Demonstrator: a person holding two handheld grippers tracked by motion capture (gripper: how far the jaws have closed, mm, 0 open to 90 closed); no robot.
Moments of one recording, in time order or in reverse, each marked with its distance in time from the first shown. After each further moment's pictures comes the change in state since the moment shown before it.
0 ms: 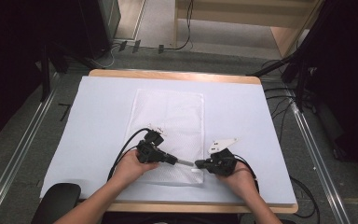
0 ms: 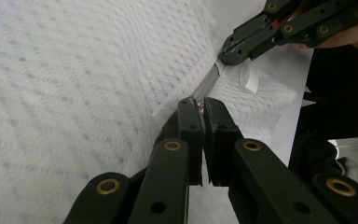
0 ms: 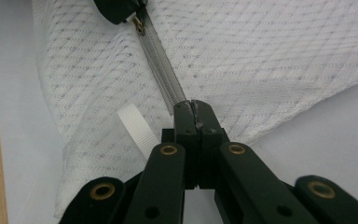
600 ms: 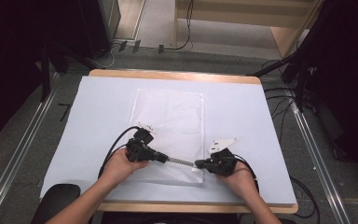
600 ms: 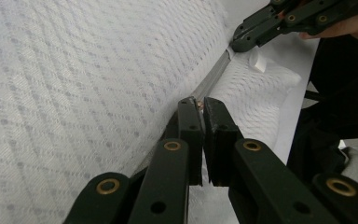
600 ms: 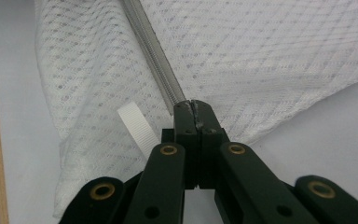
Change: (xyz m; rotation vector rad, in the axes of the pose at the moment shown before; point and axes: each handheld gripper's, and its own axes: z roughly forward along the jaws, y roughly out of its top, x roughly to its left) left arm 0.008 -0.011 -0.026 -0.004 0.024 -0.012; right arm -0.001 0.000 0.000 -0.003 0.003 0.007
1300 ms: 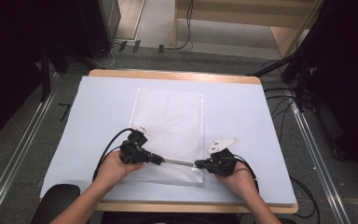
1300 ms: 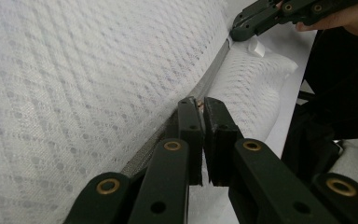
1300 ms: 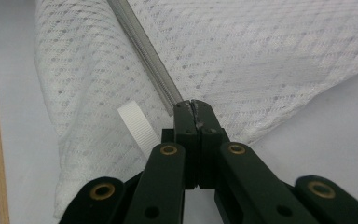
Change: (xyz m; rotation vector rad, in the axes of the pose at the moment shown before) left arm 0.001 -0.012 -0.009 -0.009 0.000 -0.016; right arm 0.000 0.000 0.000 -0.002 0.000 0.006
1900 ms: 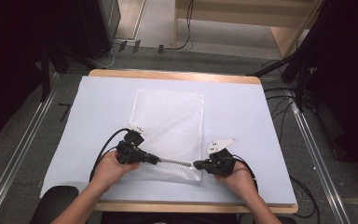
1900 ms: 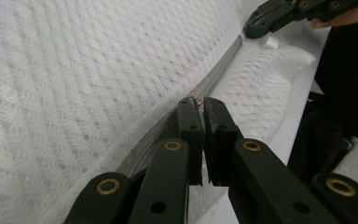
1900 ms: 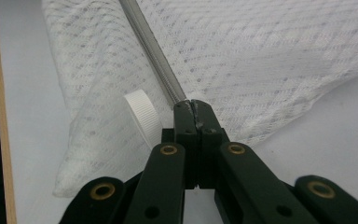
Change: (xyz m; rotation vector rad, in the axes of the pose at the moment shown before) left arm 0.009 -0.006 -0.012 0.000 0.030 -0.029; right arm 0.001 0.001 0.003 0.004 0.024 0.000
